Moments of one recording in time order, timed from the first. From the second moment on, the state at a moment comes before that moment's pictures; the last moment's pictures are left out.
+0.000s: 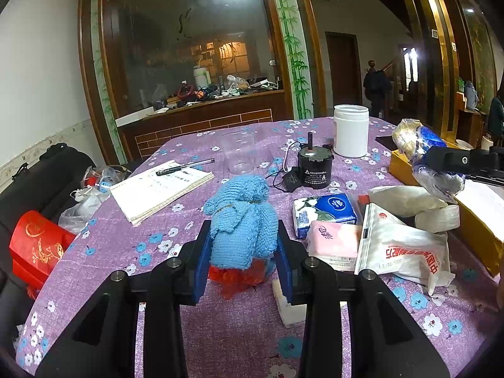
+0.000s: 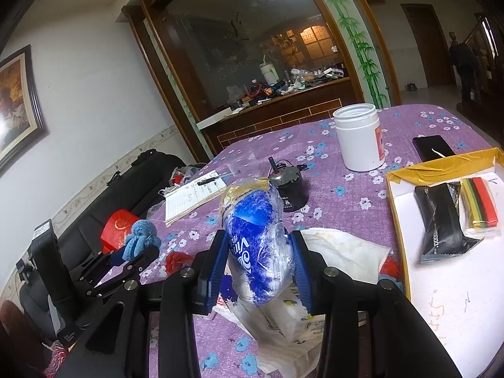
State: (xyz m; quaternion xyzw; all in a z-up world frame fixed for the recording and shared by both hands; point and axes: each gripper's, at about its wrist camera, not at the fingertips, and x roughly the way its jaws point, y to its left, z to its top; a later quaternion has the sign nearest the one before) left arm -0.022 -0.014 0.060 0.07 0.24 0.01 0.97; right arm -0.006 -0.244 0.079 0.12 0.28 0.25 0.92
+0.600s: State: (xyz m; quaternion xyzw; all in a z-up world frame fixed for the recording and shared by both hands) left arm -0.023 -0.049 0.076 0.03 0.27 -0.07 0.96; right arm -0.007 -0.279 0.088 0.19 0.26 0.23 0.92
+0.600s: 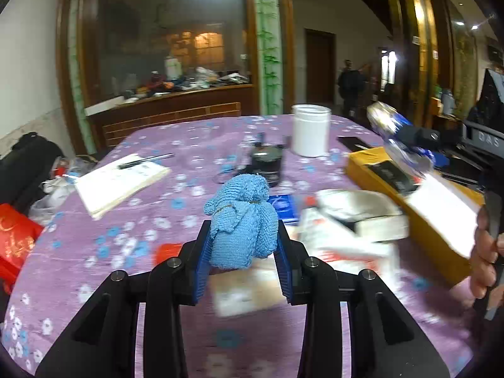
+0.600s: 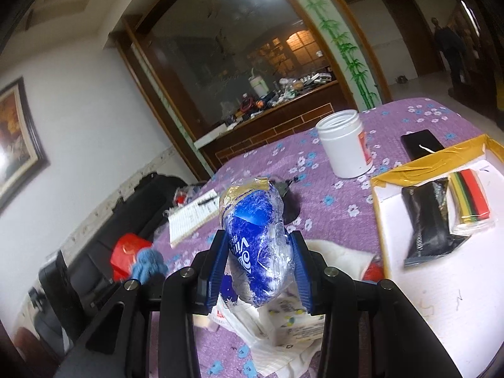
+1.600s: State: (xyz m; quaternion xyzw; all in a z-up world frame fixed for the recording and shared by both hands) left arm 0.025 -0.317 0.052 0.13 0.38 -0.21 0.89; right arm 0.037 -0.472 0.075 0.22 0.35 -0.02 0.91
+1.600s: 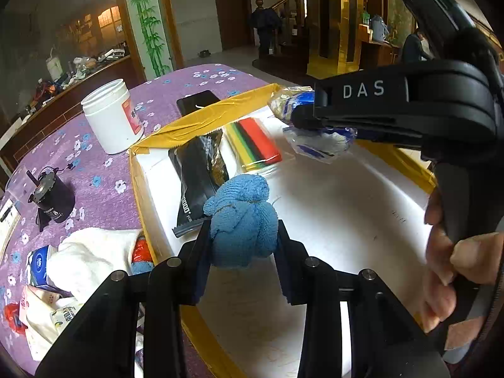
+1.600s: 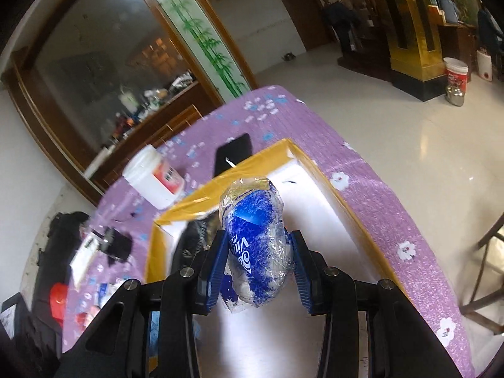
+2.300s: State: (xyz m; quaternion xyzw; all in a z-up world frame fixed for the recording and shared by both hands) left arm 0.017 -0.329 0.042 0.19 0.34 -0.19 0.90; right arm 0.046 -0.468 0.058 0.19 0.40 -0.04 0.90
